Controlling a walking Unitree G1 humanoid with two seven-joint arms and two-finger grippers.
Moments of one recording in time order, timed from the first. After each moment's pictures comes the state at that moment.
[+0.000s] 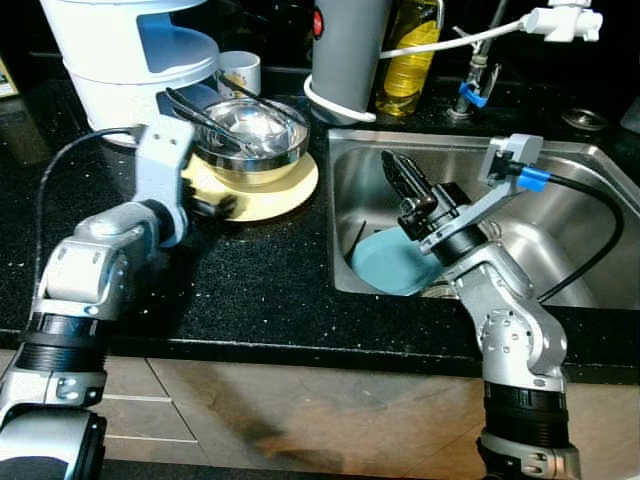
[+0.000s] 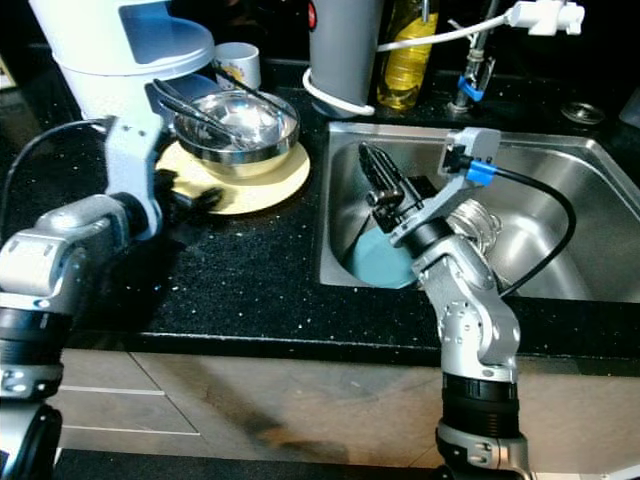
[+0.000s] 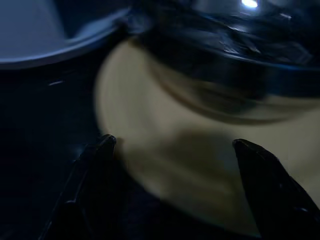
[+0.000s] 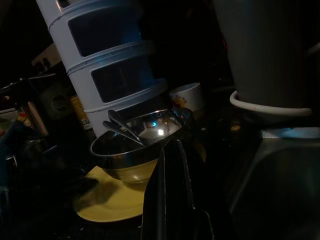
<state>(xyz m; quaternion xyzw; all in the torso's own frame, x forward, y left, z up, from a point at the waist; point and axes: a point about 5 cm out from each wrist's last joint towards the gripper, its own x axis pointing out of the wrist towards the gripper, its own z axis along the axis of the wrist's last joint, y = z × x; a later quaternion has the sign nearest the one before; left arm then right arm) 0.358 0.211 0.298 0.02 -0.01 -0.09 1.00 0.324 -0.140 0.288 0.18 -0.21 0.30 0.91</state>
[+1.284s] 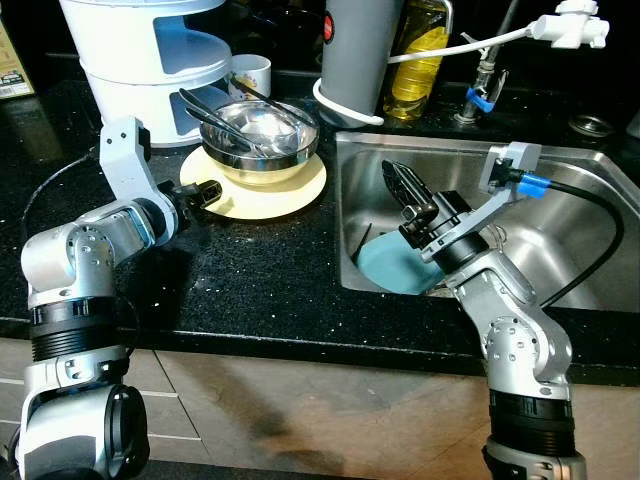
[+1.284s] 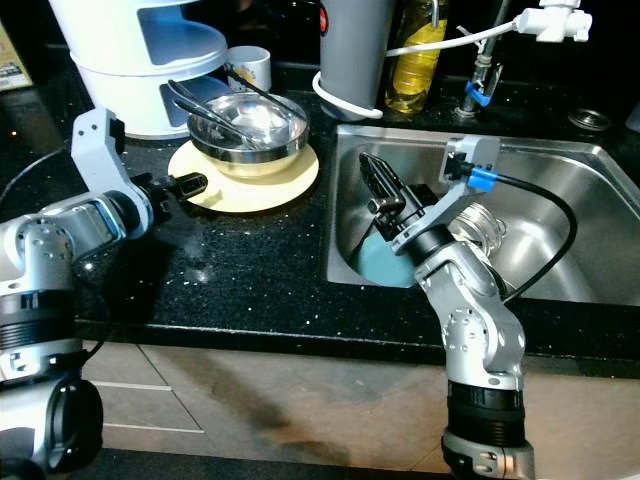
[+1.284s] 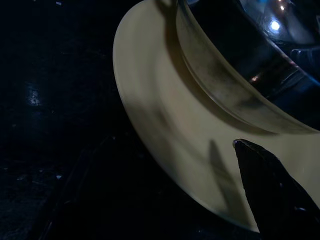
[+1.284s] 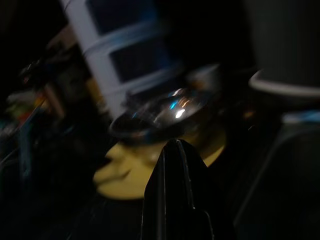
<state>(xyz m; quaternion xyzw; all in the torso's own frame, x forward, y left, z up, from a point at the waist) 0.368 0.201 0.288 -0.18 0.08 -0.10 0.98 0.314 -0.142 0.278 0.15 -0.16 0.35 0.91</state>
